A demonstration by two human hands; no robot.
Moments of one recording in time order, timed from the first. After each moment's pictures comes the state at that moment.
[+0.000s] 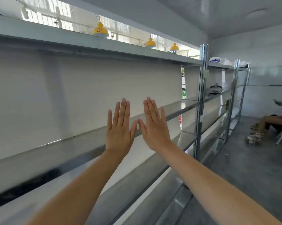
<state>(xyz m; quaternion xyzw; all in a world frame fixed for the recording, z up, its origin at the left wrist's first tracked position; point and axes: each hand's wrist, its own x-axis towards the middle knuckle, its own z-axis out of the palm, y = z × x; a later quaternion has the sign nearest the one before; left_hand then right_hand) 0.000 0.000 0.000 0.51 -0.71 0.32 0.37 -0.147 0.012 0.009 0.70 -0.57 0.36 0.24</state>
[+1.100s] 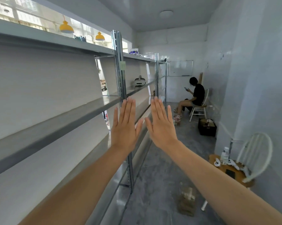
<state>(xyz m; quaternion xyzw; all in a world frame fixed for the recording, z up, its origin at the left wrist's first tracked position) -0.438 -0.068 -0.026 0.29 -0.84 0.17 0.42 -0.566 0.018 -0.026 0.52 -0.75 0.26 0.31</state>
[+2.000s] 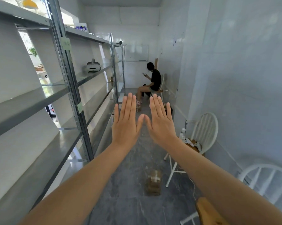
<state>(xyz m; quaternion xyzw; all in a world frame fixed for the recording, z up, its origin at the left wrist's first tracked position) -0.601 -0.074 -0.074 0.16 -0.90 0.03 0.41 -0.690 0.044 -0.070 0.39 -0.84 0.19 0.32</state>
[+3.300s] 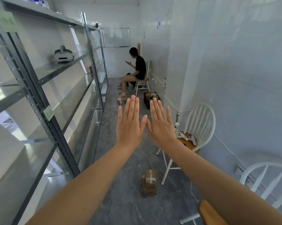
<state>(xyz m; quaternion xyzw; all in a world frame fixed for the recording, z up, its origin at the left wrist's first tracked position) -0.778 -0.153 -0.125 0.11 -0.93 -0.04 0.36 -0.843 -0.031 -0.125 0.33 -0.90 0.12 0.26</state>
